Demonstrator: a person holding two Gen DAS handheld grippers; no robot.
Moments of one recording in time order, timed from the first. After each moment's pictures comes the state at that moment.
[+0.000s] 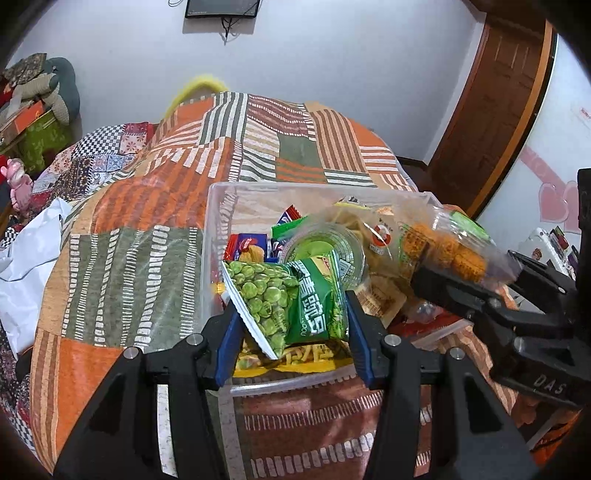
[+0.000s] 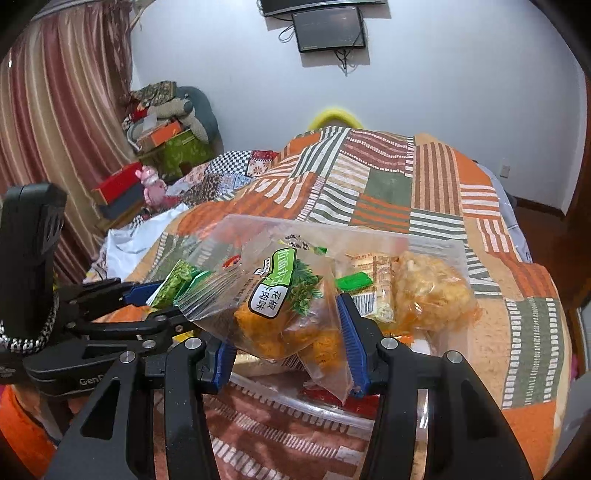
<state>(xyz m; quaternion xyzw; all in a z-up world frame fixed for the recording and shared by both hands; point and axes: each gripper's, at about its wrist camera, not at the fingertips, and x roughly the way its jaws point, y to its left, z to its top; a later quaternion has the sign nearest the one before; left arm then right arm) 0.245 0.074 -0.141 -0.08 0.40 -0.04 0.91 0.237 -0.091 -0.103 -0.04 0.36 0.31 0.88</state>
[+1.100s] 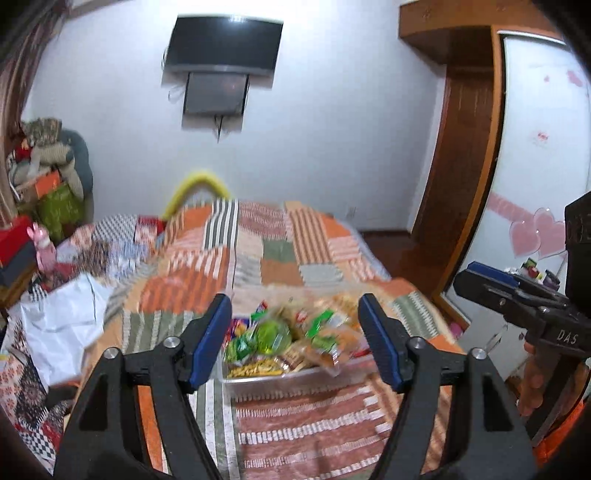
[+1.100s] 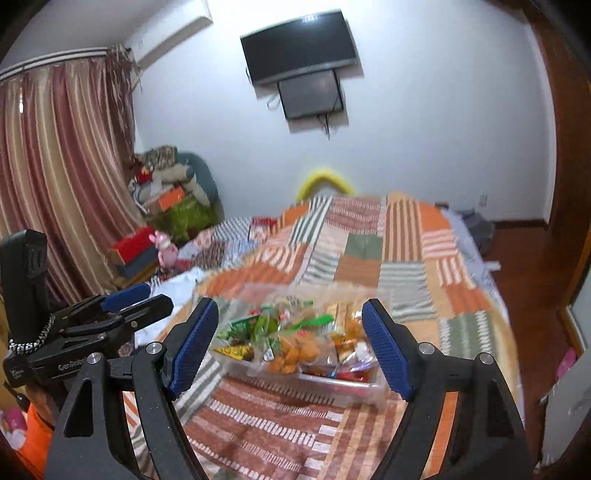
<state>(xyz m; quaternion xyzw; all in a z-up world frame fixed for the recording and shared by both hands) 0.129 0.043 0.005 -0.06 0.23 -0.04 0.97 0.157 -0.167 0.009 0.03 0.24 0.29 0.92</state>
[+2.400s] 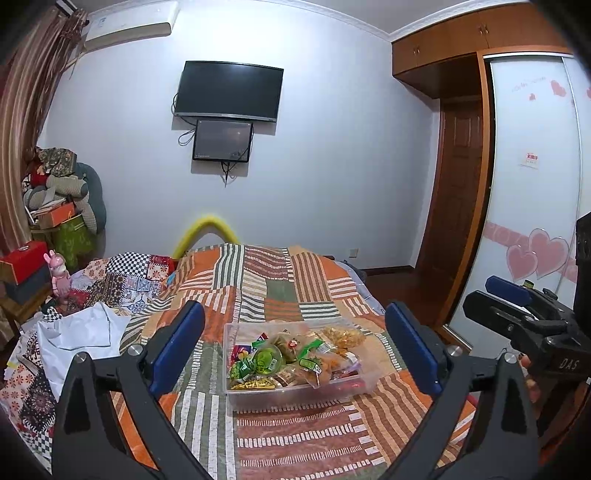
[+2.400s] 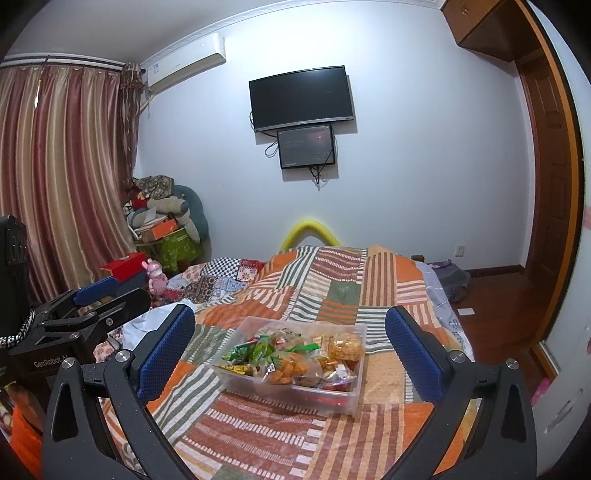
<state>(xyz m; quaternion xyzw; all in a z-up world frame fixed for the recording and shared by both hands) 0.072 0.027 0.031 -0.05 0.15 -0.02 0.99 0.104 -0.176 0.031 0.01 0.16 0.26 0.95</state>
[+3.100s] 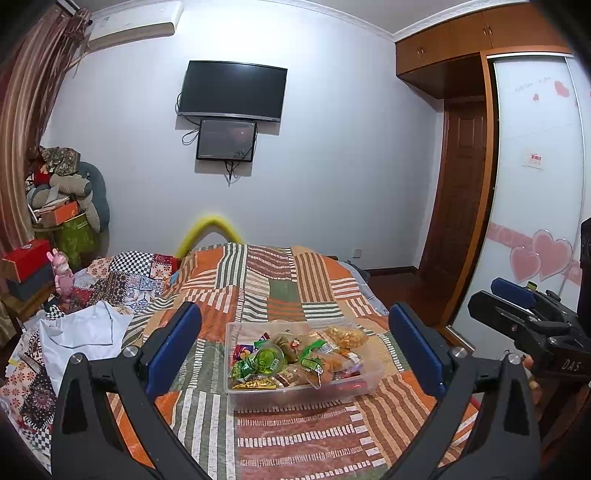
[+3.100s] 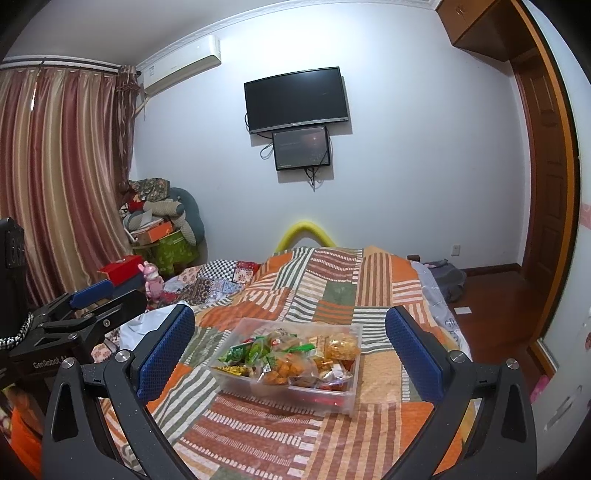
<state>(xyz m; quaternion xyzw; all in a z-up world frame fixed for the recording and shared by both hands) 0.073 0.028 0.031 -0.06 0.15 -0.01 0.99 0.105 -0.181 0.032 0.01 0.16 0.25 0.95</state>
